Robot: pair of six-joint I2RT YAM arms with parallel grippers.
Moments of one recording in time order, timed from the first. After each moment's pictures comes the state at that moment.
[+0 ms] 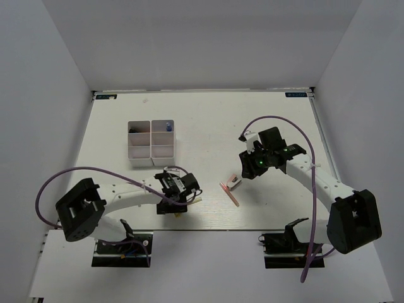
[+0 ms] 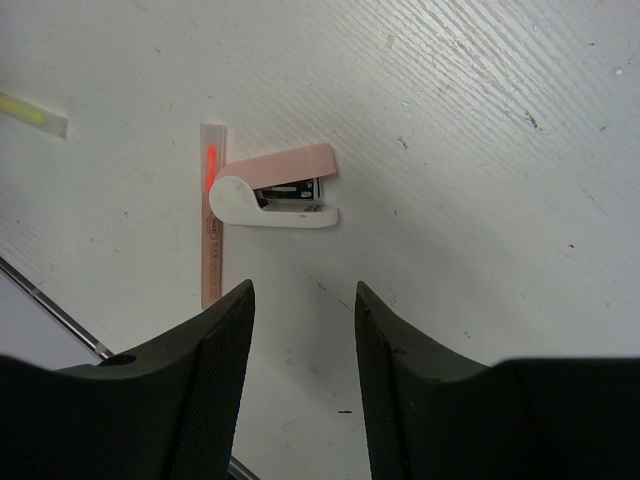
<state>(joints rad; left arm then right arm) -1.03 1.39 0.77 -0.86 -0.29 -1.08 0.43 1.29 0.87 -0.60 -0.35 -0.16</state>
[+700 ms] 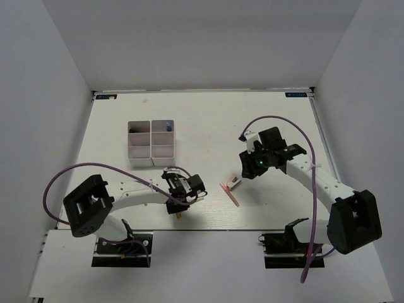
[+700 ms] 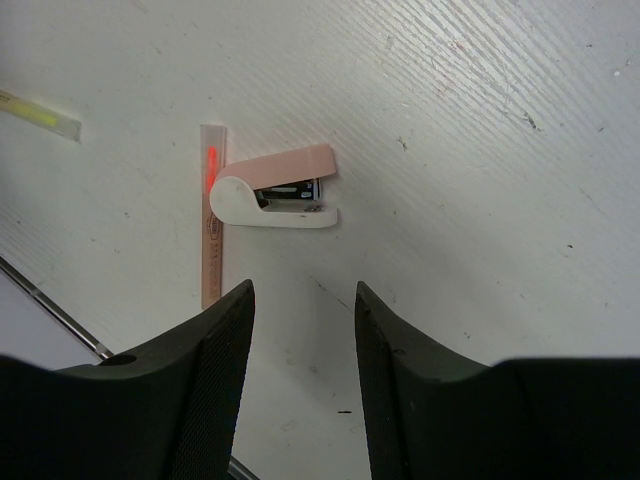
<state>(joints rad) -1.08 1.49 0.81 -0.83 -0.33 -1.30 0.43 1.28 0.87 -0.60 -0.35 -0.16</state>
